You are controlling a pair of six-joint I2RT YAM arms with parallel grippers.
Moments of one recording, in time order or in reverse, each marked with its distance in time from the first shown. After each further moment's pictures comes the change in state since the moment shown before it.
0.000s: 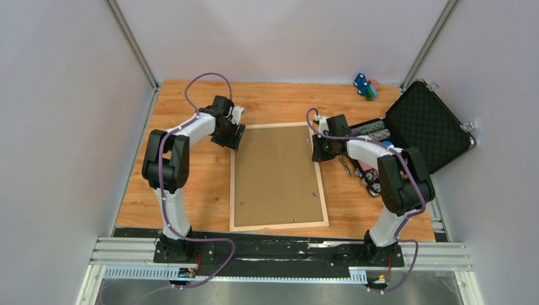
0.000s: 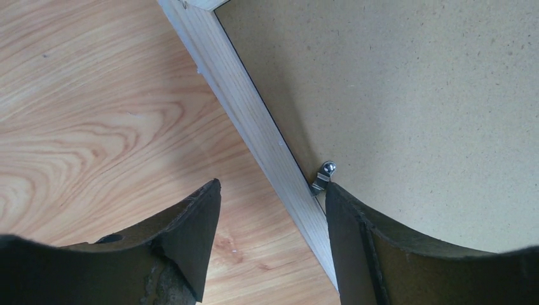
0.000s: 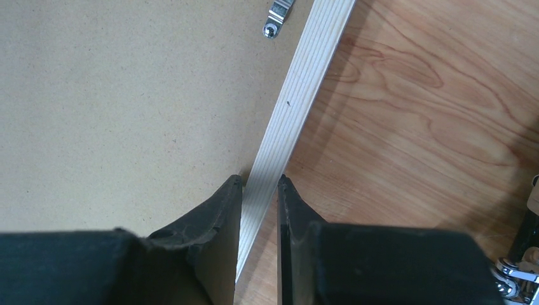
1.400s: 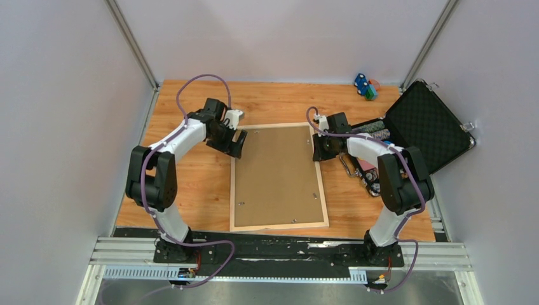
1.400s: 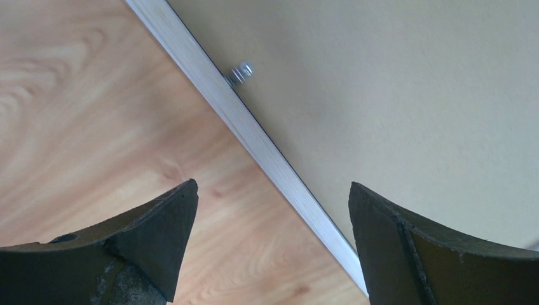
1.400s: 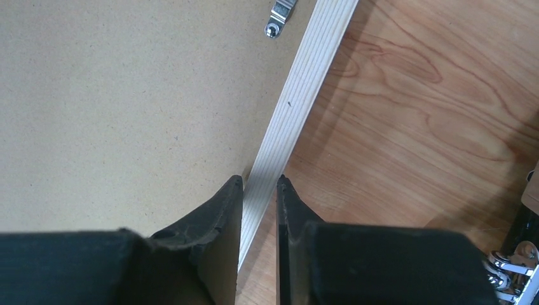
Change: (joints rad) left arm -0.004 -0.198 -0.097 -0.076 0.140 0.054; right arm -0.008 0.010 0.038 -0.062 -0.010 -0.019
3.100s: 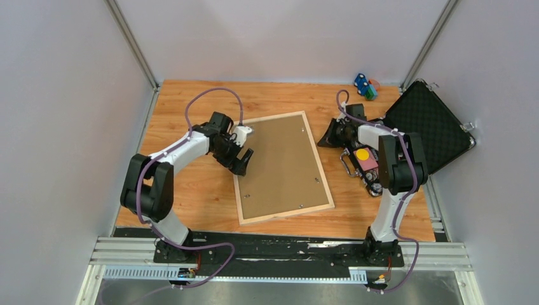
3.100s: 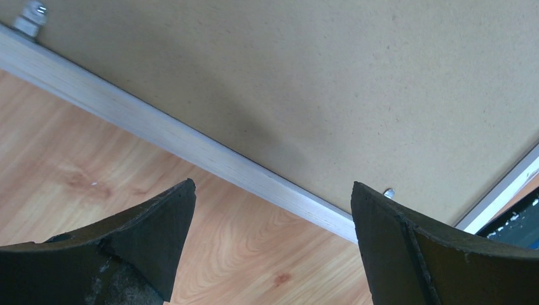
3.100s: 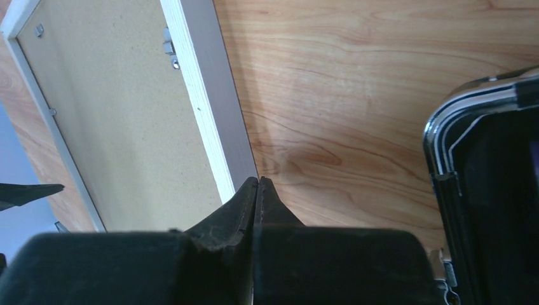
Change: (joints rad) left arm -0.069 -0.129 -0.200 0.019 0.118 0.136; right arm -0.207 0.204 0.146 0.126 -0.215 0.464
